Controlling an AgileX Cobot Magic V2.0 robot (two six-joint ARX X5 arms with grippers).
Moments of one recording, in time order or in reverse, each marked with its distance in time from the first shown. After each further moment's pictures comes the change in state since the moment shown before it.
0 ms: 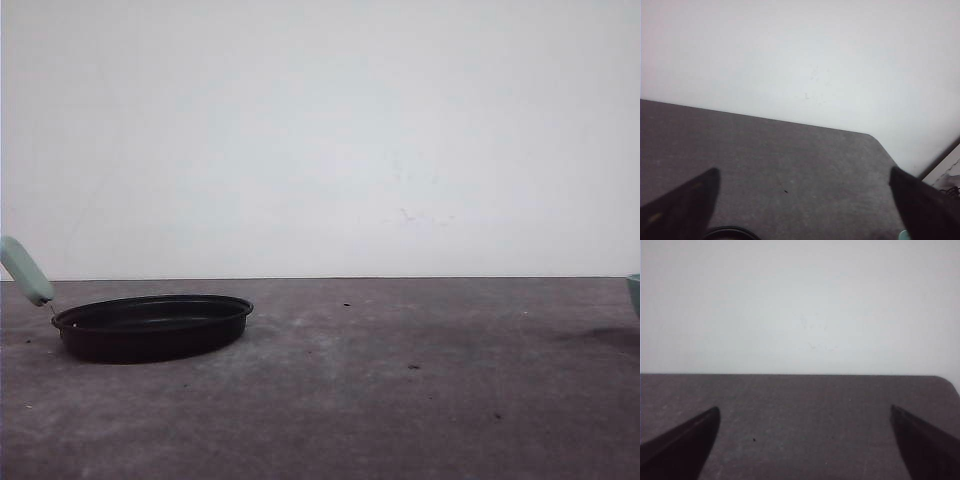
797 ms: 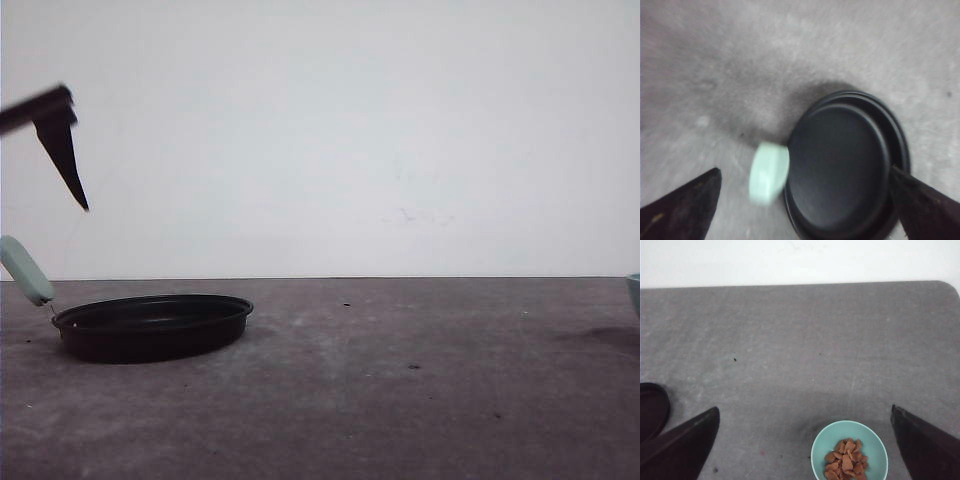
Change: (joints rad) left arm 0.088 0.531 -0.268 0.042 -0.080 -0.191; right arm 0.000 0.136 0.000 -0.224 0.025 -0.037
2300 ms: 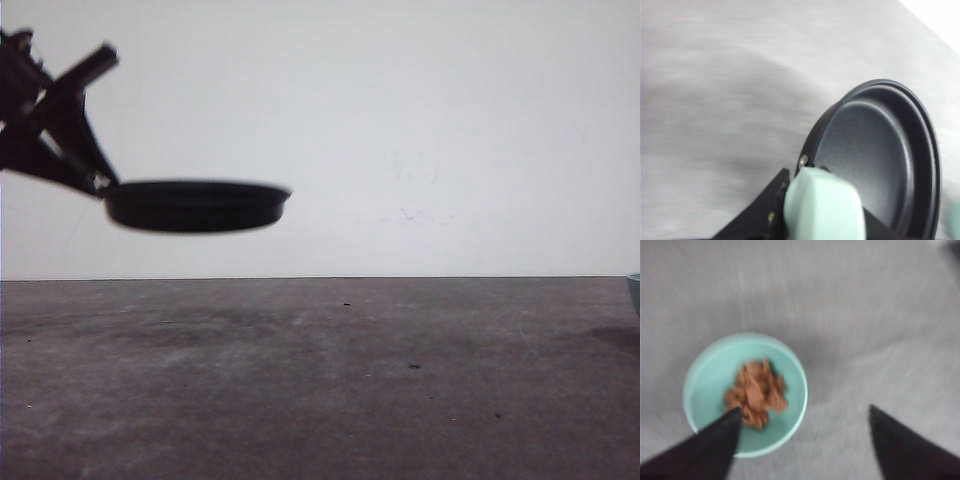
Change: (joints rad) left arm -0.106 -0.080 0.004 0.179 0.130 0.014; right arm -0.217 0.286 -0.343 0.086 0.142 0.081
